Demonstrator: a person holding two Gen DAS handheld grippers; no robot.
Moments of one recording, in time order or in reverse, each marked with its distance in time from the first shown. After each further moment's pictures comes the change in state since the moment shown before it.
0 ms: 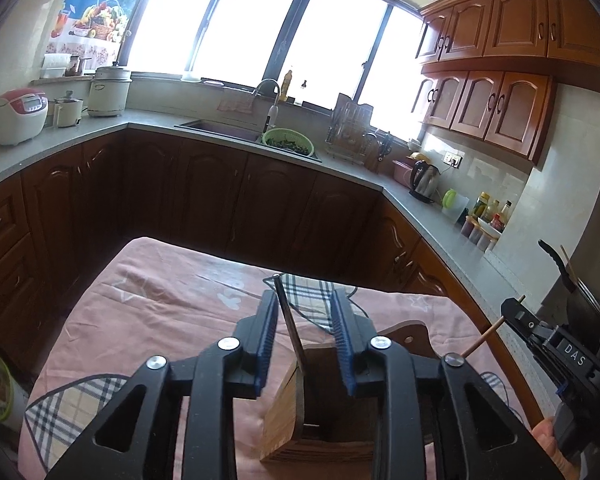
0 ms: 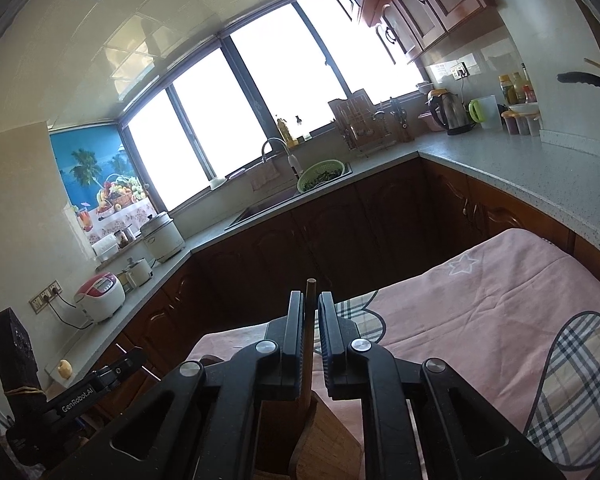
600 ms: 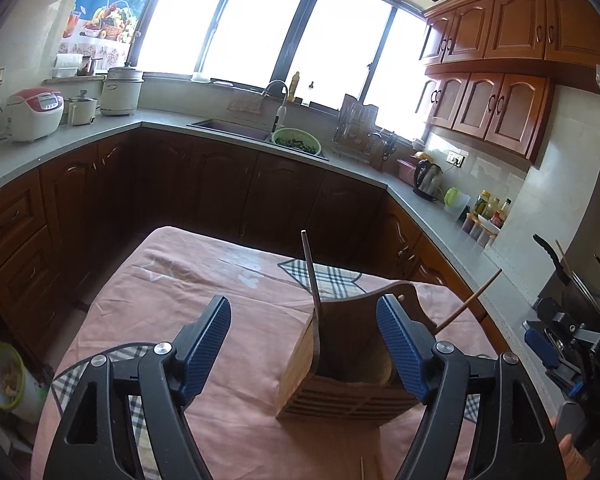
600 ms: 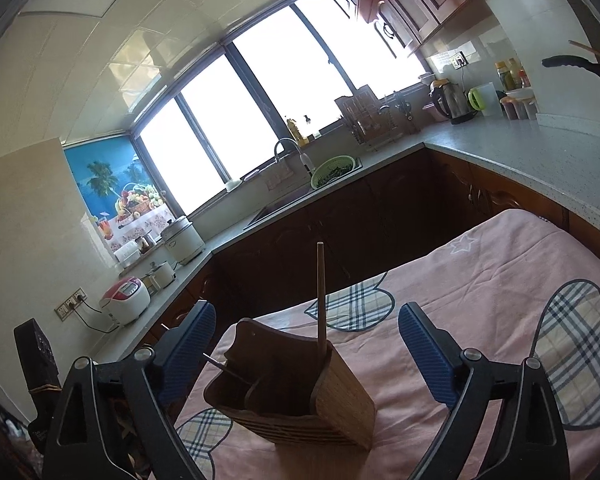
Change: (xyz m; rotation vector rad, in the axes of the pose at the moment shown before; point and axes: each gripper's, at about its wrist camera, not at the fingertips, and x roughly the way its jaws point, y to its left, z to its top) left arm -0.066 0.005 -0.022 0.004 0.010 0.014; right arm -0.058 -0.006 -0.013 0.053 0.010 0.069
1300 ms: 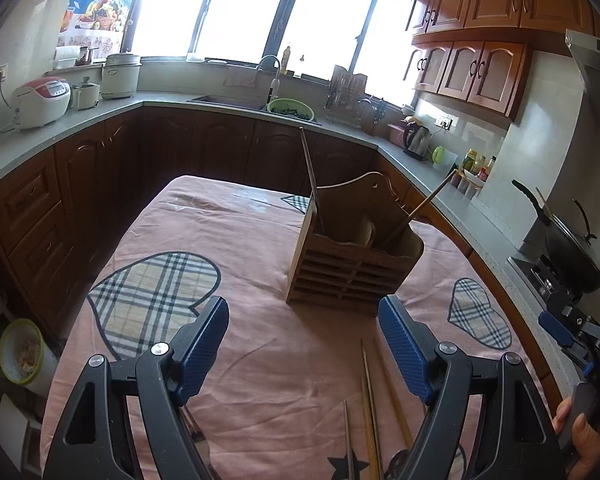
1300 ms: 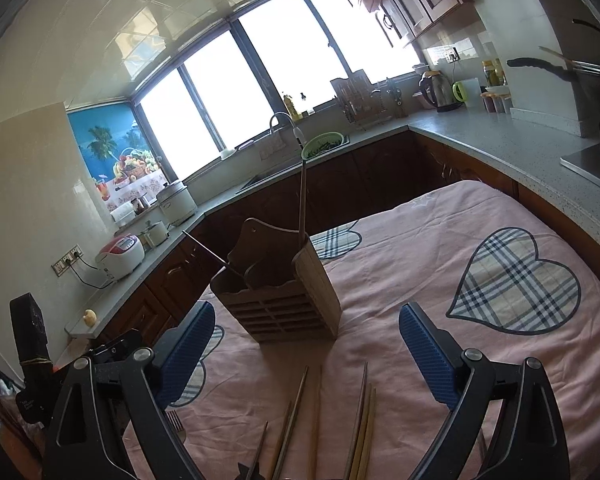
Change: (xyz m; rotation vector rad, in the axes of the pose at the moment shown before) left arm -0.117 -0.001 -0.056 0.043 0.100 -0.006; right arm -0.107 -0.001 -0.062 -0.069 0.088 -0.066
